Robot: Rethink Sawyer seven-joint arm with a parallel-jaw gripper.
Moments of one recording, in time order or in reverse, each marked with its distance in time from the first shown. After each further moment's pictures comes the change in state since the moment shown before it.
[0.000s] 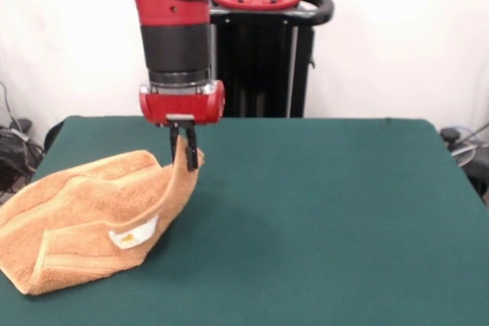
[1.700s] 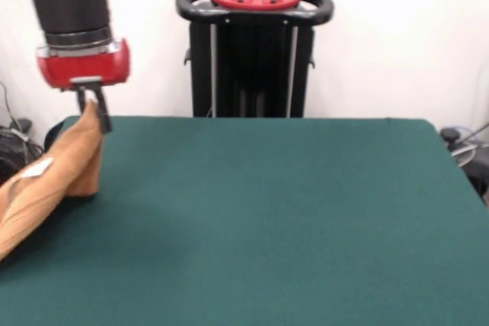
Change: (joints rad) arm -0.195 -0.086 0.062 -0.144 -0.139 0.368 -0.222
